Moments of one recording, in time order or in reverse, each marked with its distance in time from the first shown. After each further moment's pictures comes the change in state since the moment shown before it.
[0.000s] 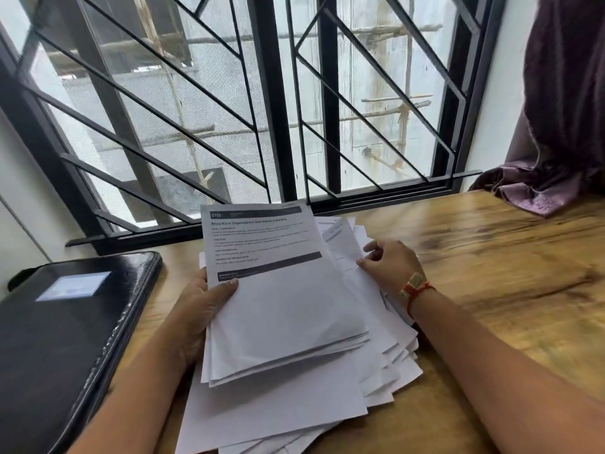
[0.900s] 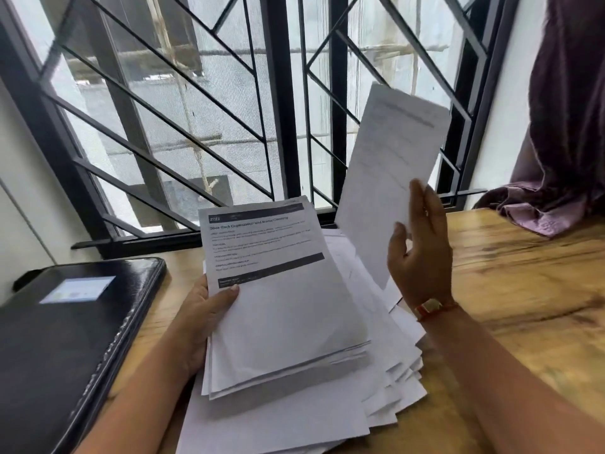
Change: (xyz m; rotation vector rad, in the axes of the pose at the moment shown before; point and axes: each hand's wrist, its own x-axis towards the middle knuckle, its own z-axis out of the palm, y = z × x) left_hand -0.003 0.002 0.001 -0.068 -0.033 0.063; right_hand -0.005 -0.022 -0.028 0.033 0.779 -0.736
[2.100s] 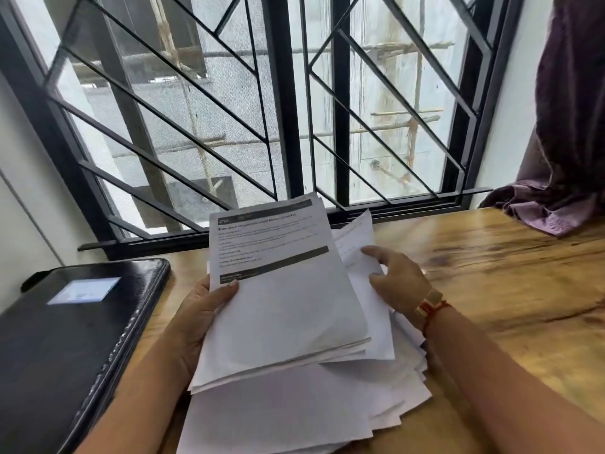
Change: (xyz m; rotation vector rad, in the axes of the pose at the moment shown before) left_hand -0.006 0.014 0.009 -0.108 0.000 -0.070; right_hand -0.016 -0.002 0.007 0.147 -0.865 0.675
